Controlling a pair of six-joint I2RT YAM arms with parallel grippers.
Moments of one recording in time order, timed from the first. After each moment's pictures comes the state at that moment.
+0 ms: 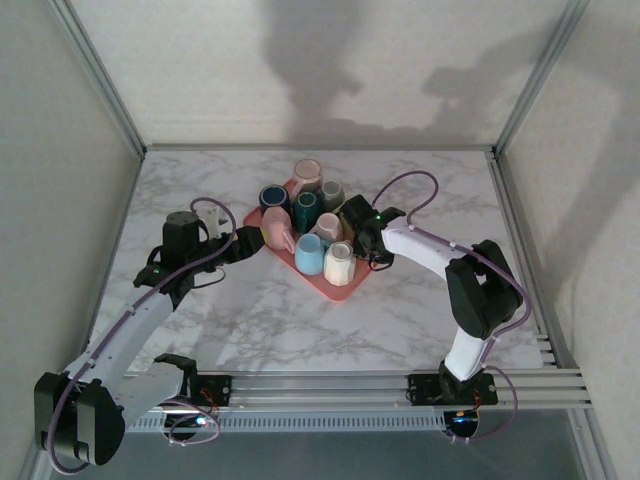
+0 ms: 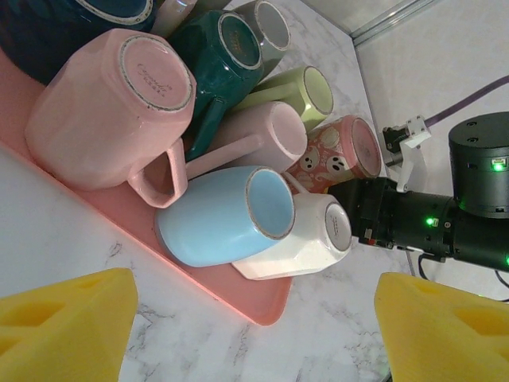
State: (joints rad) left arm -0.18 1.00 0.68 -0.20 0.54 -0.63; right arm 0.64 1.76 1.23 -0.78 0.29 0.78
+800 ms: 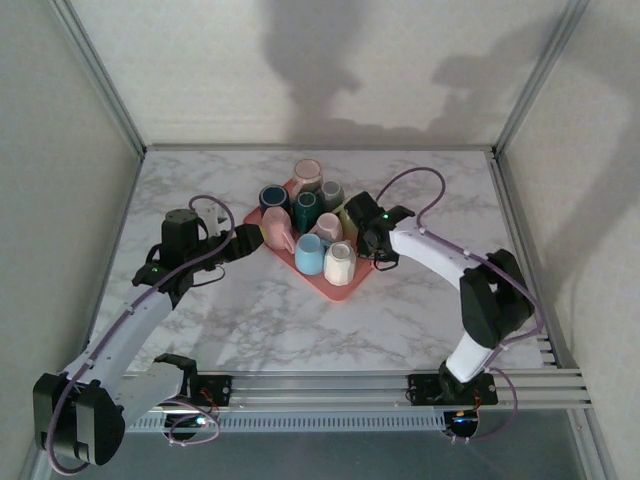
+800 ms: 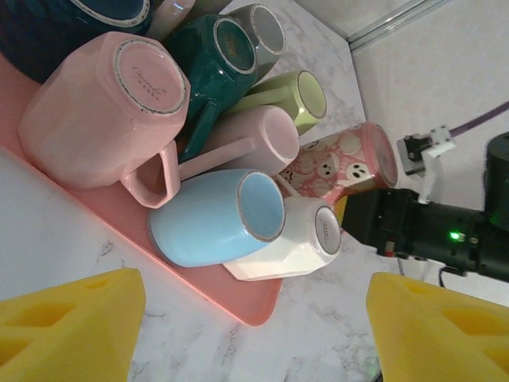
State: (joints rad) left arm -0.18 1.00 0.70 -0.22 0.54 -0.67; right arm 0.64 1.64 1.23 -0.85 0.28 0.74
